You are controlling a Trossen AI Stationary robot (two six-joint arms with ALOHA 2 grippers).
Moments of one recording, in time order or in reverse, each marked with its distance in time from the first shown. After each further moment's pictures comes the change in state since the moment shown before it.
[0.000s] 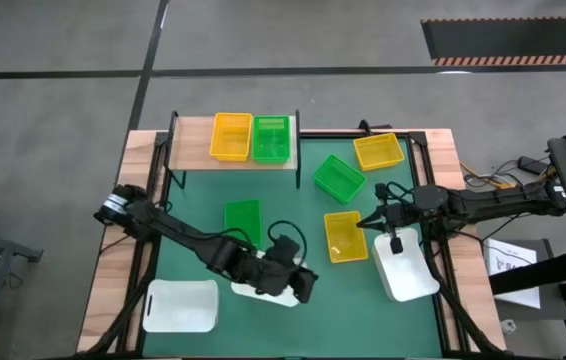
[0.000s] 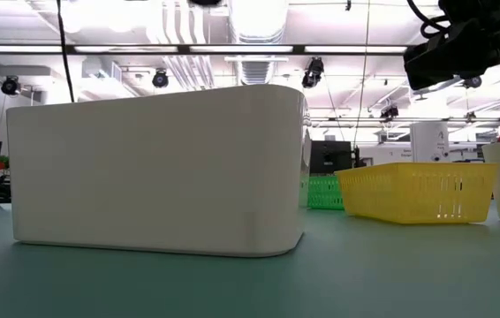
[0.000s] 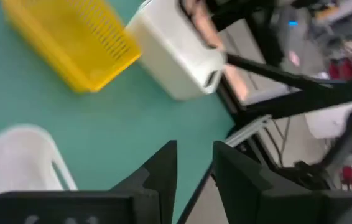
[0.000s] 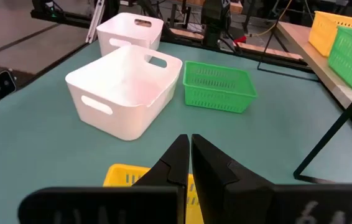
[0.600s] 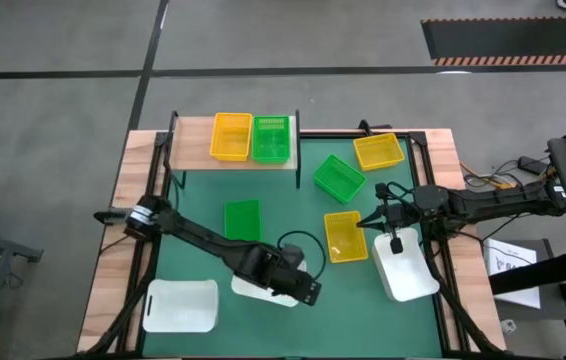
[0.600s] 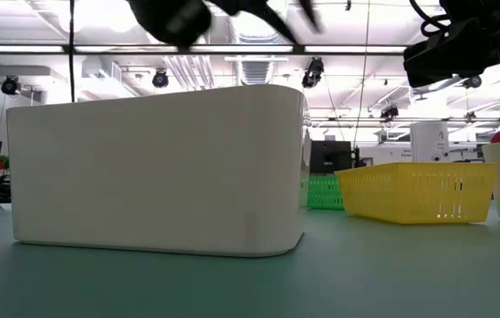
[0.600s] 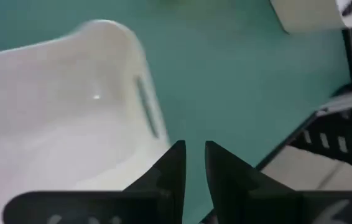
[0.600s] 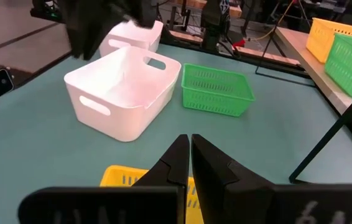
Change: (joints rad) left arm 0.039 0.198 0.239 -0.439 0.256 -0.169; right arm 0.000 -0.002 0.000 0.008 0.002 -0.023
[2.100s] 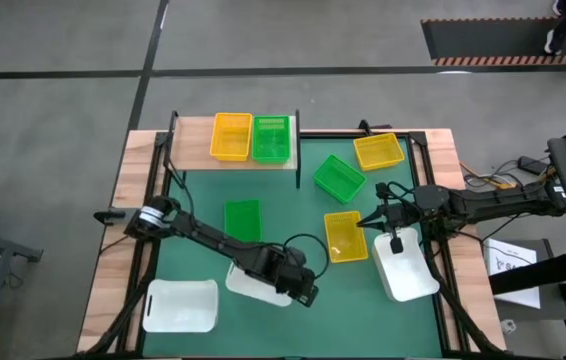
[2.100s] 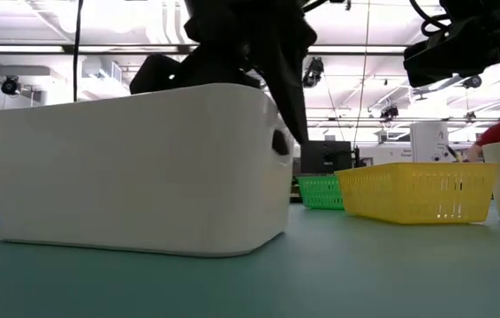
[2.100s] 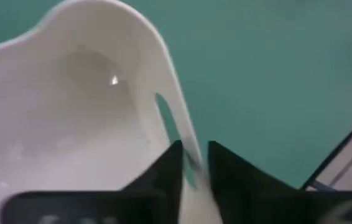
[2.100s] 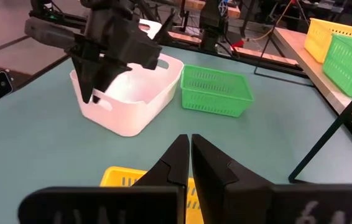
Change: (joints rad) left arm 0.039 0.054 -0.165 0.143 0.113 0.116; right arm 0.000 -0.005 0.000 0.000 0.004 0.007
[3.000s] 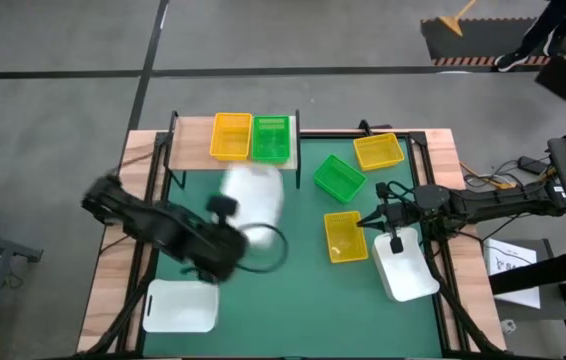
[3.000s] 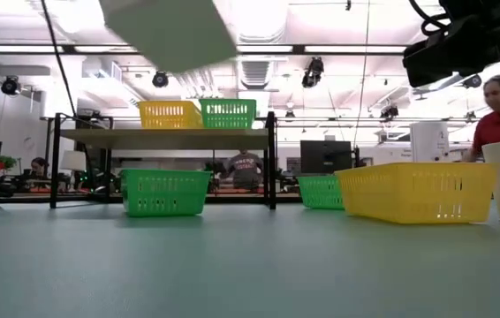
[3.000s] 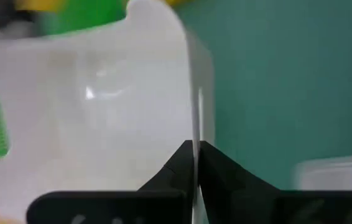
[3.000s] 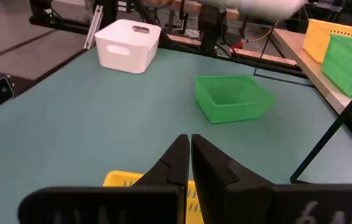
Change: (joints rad) left arm -0.126 -0.434 0.291 -0.908 -0.437 1.180; right arm 0.000 0.000 0.000 0.010 0.000 0.018
